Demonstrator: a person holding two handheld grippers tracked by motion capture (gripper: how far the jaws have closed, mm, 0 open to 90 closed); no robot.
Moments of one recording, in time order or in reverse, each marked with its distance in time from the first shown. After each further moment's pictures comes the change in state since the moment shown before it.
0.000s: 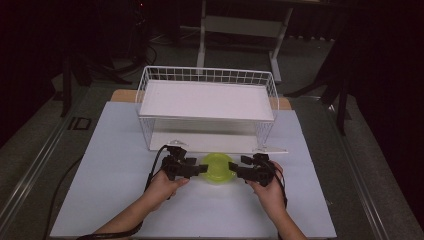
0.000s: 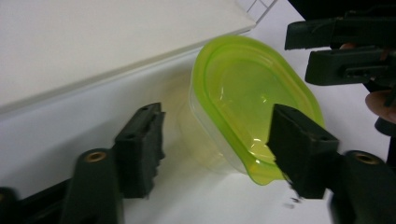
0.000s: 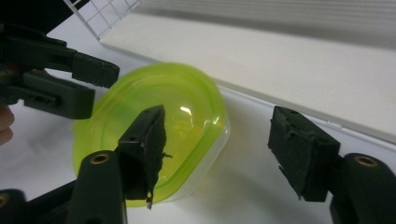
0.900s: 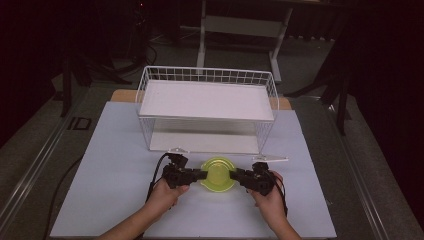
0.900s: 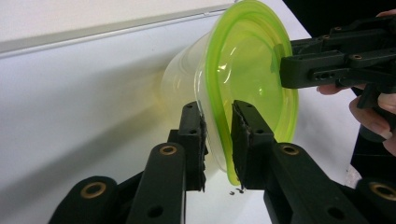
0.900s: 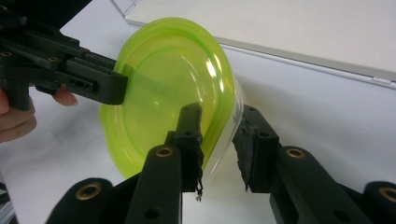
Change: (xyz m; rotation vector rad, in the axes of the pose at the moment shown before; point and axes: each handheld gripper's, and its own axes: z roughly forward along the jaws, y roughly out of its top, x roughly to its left) left arm -0.018 -0.018 -0.006 0.025 -0.055 -0.041; right arm 0.014 -0.019 -0.011 0.059 0.072 0.042
